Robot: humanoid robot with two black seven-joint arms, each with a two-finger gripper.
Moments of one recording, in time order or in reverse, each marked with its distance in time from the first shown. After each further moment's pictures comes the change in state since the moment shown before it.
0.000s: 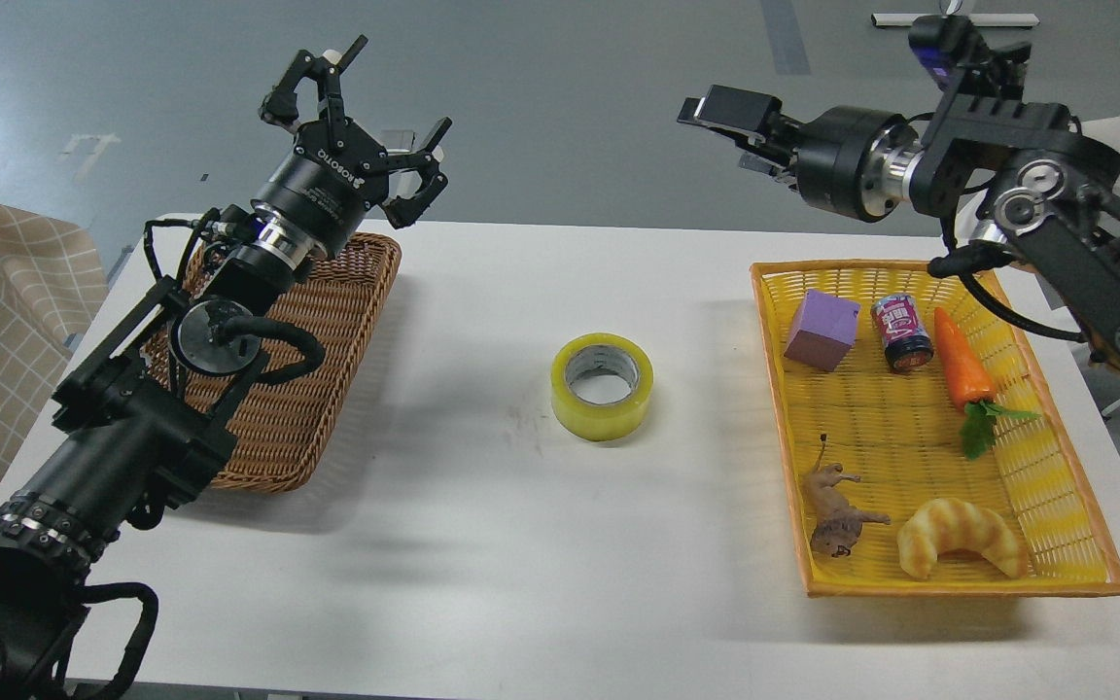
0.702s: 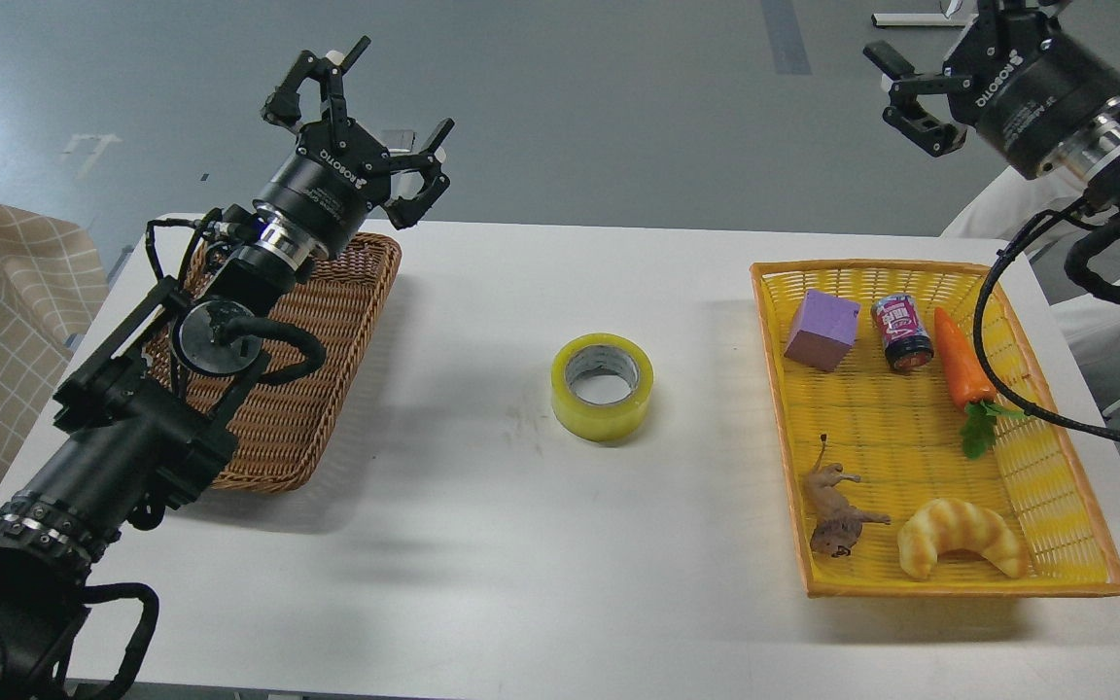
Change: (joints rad) left arm 0.000 -0.002 0.002 -0.003 0.001 0.000 0.002; right arm -0.256 0.029 0.552 -0.020 0.691 0.000 0.006
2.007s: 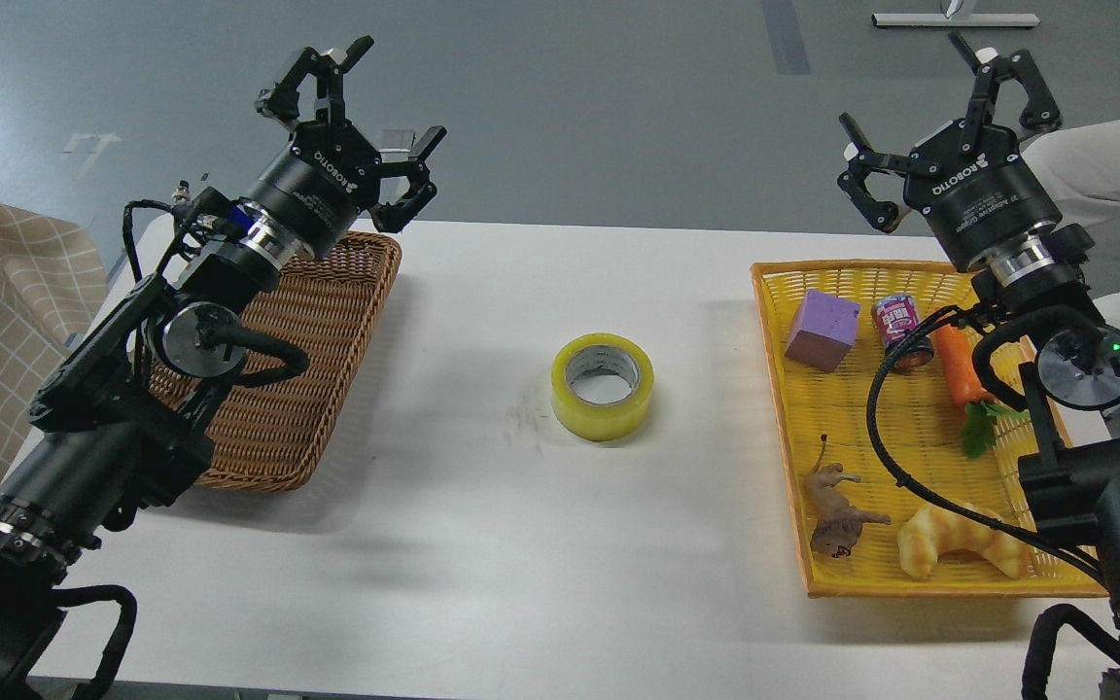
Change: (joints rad) left arm 0.014 0.043 -0.003 -0.038 0.231 0.000 -0.042; right arm -0.155 0.232 0.155 -0.070 0.116 0.001 -0.005
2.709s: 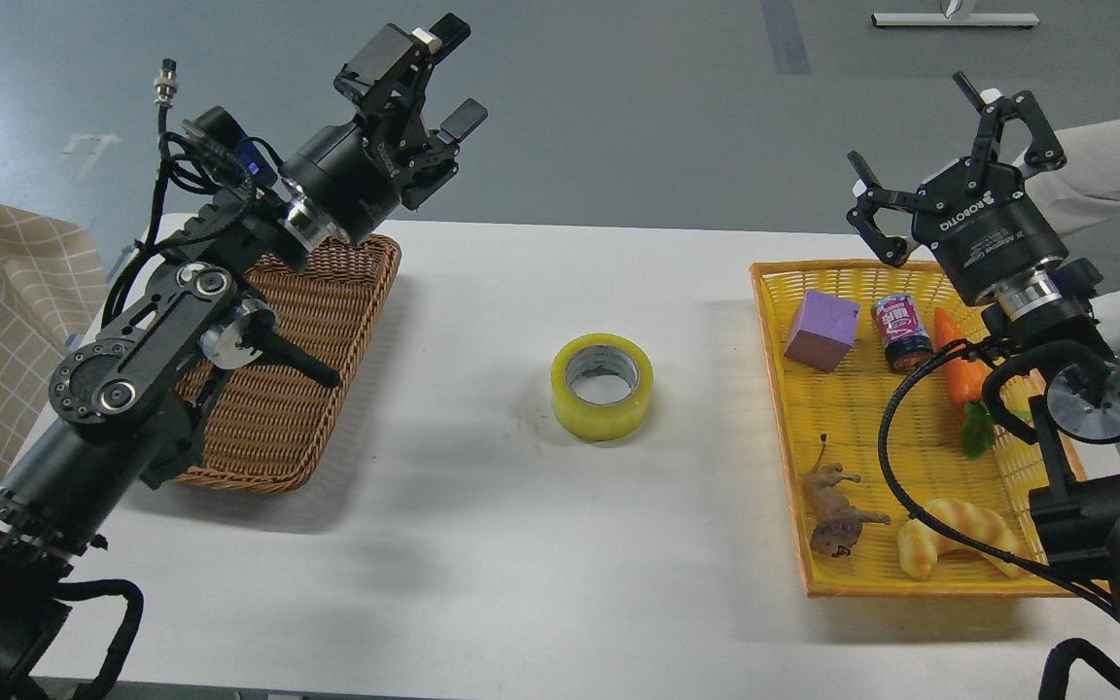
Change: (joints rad) left arm -0.002 -0.009 0.004 -0.220 0.726 0.201 -0.145; right arm -0.081 -0.024 0.000 0.041 0.000 0.000 0.001
